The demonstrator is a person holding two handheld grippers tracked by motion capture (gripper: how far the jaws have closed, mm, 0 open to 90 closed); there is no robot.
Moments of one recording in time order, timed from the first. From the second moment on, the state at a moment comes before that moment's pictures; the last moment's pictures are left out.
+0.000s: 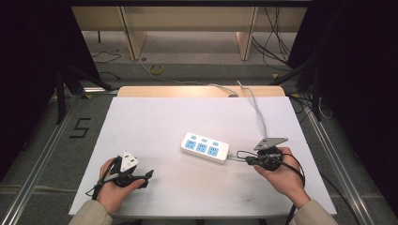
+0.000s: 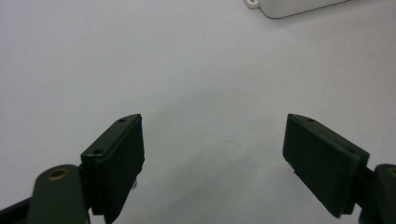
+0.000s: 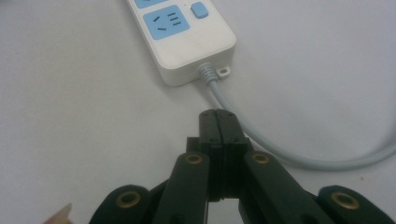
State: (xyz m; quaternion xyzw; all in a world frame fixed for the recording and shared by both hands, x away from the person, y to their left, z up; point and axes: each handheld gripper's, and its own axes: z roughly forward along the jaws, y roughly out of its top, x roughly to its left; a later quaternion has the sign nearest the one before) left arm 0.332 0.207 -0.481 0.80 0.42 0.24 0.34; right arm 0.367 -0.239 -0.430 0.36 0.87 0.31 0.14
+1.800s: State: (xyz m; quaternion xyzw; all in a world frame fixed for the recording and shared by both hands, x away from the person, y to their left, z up) left arm 0.330 0.205 -0.480 0.80 0.42 0.24 0.35; right arm 0.413 -0.187 -0.419 0.32 0.90 0.27 0.12
